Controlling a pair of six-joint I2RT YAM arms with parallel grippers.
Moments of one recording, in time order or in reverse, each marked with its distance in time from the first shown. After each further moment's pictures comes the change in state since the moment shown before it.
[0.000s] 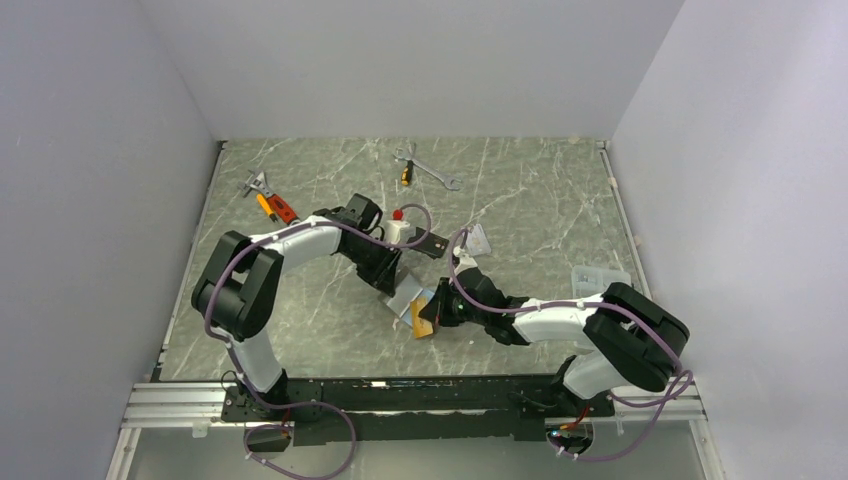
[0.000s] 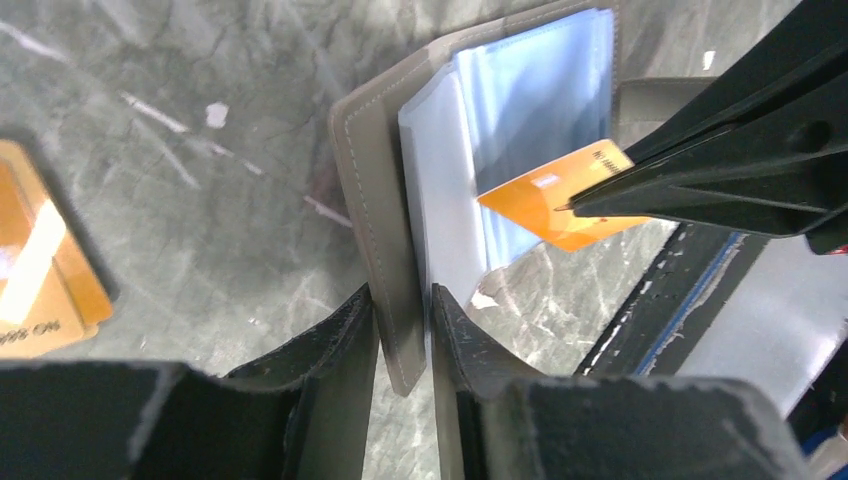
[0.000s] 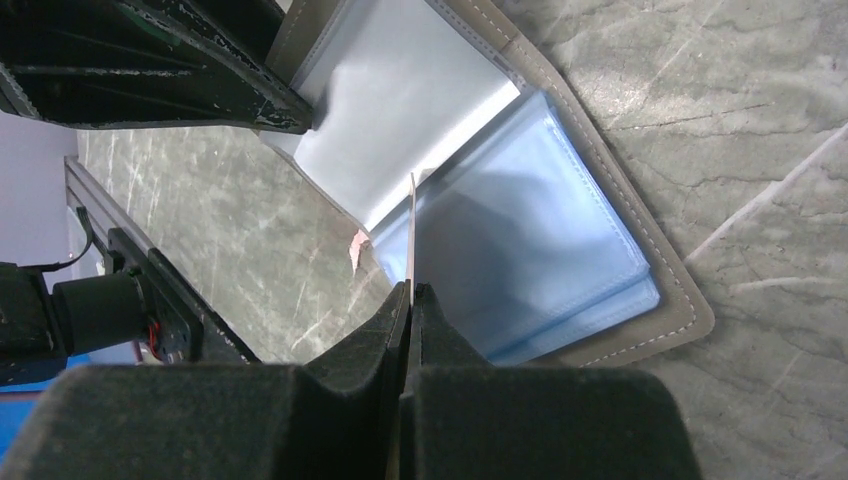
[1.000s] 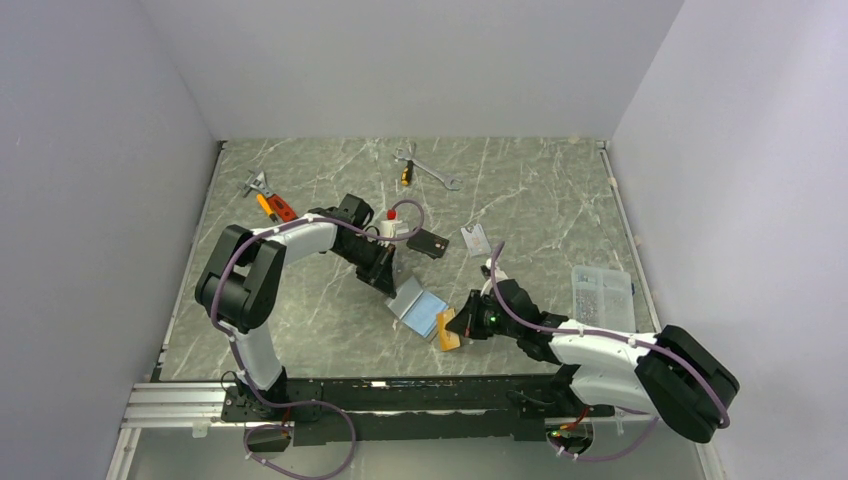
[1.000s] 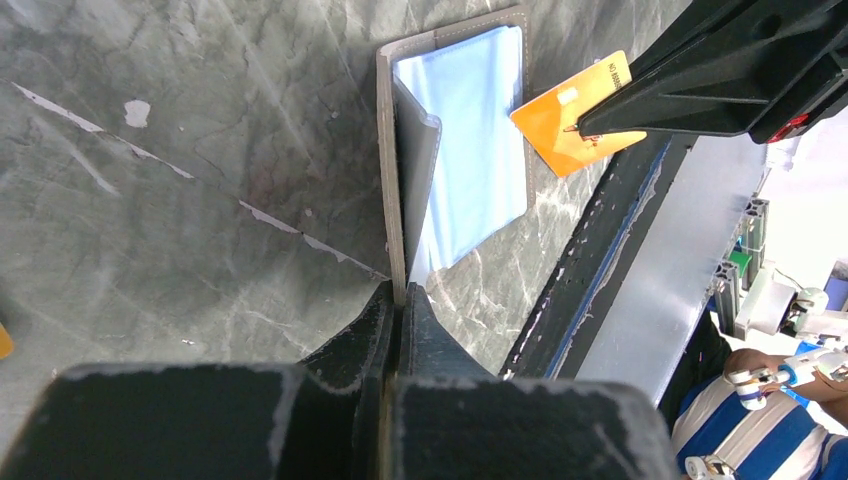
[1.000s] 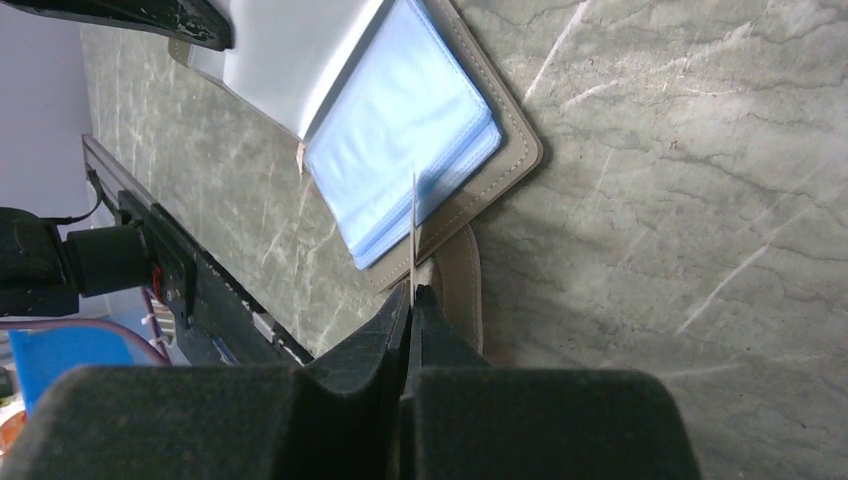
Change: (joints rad) left arm 0.061 0.054 0.003 -0.013 0.239 -0.032; right arm -0.115 -0.335 -0.213 -0.128 -0.112 -0.002
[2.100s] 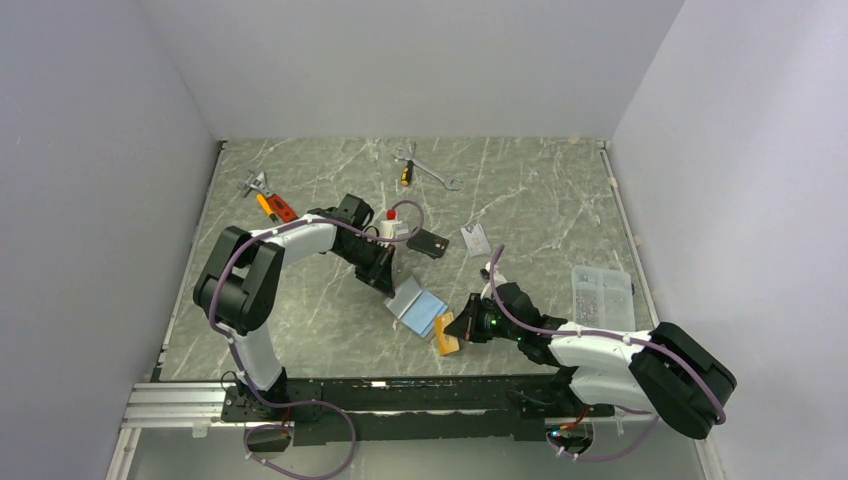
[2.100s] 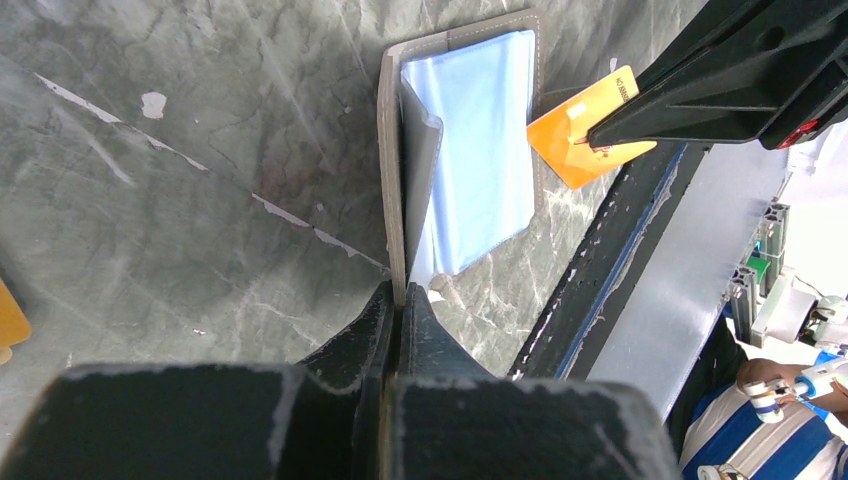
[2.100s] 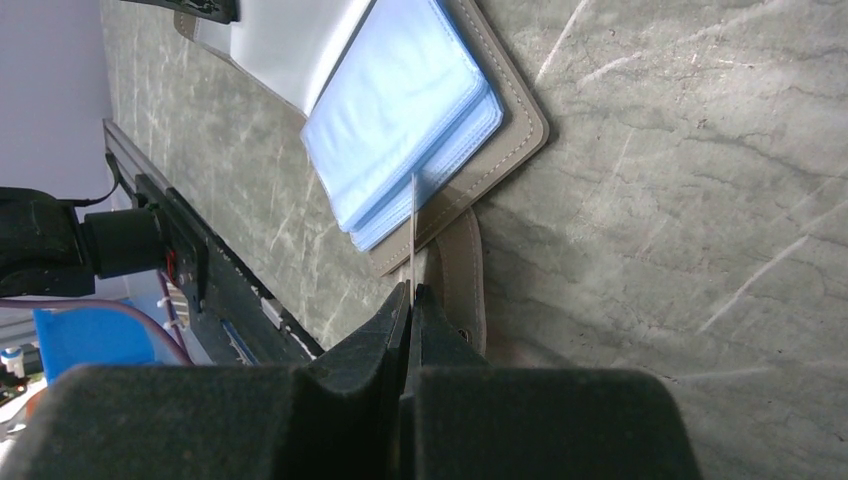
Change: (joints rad) left arm -0.003 -0.014 -0.007 0.003 -0.034 -0.002; right arm -0.001 0.028 -0.039 0.085 -0.045 0.022
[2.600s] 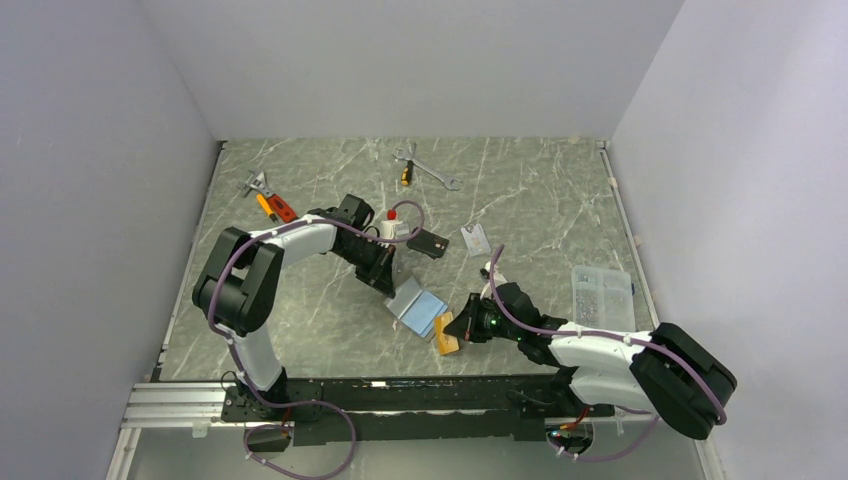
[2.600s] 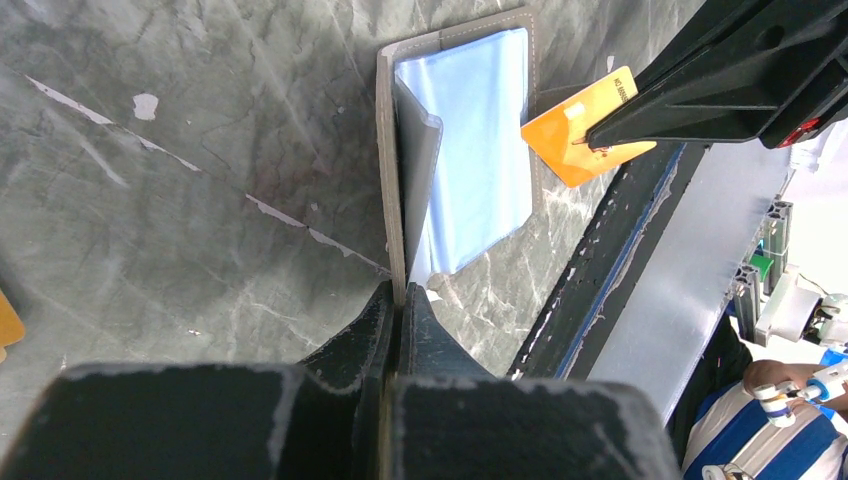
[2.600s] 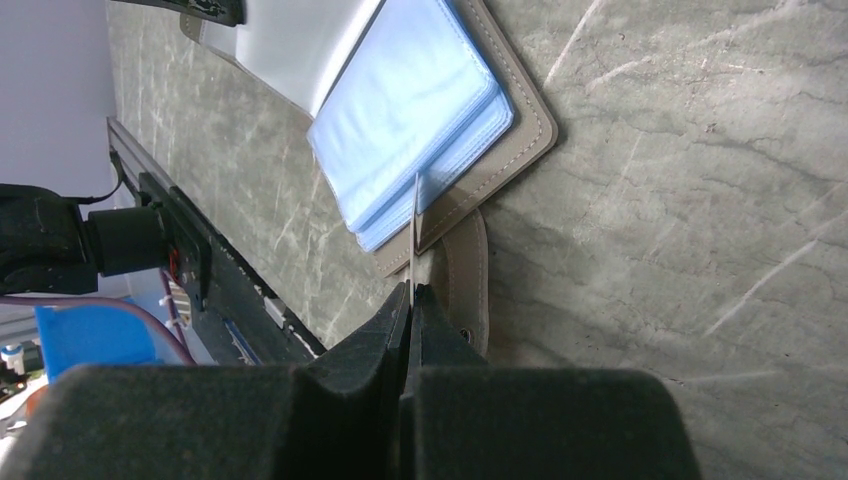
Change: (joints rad) left arm -0.005 -0.007 -0.002 0.000 -0.001 0.003; right arm 0.000 -0.002 0.000 0.007 -0.002 -0.002
